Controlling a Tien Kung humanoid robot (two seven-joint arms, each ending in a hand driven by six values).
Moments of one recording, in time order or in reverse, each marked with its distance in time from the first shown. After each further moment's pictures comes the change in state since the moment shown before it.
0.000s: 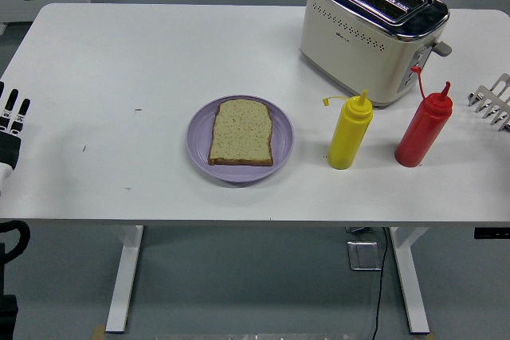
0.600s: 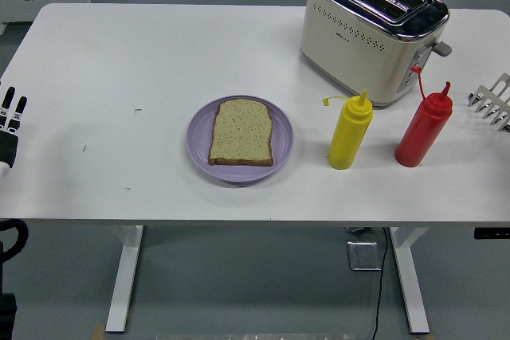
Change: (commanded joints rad) left arm -0.006 0.000 -0.009 -0.001 0.000 -0.001 0.000; right arm 0.009 -0.005 0.010 0.000 -0.001 0.005 0.007
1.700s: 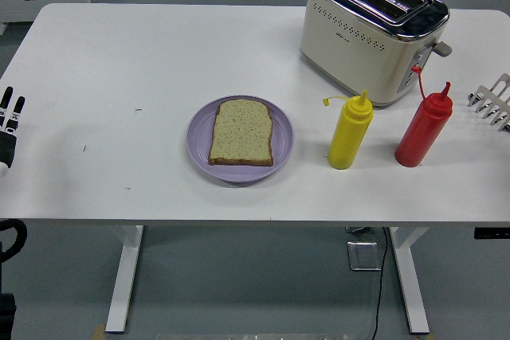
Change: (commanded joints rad) left arm 0.001 0.000 -0.006 -0.001 0.000 0.000 -0.001; right arm 0.000 -0.013 0.017 0.015 -0.001 0.008 0.031
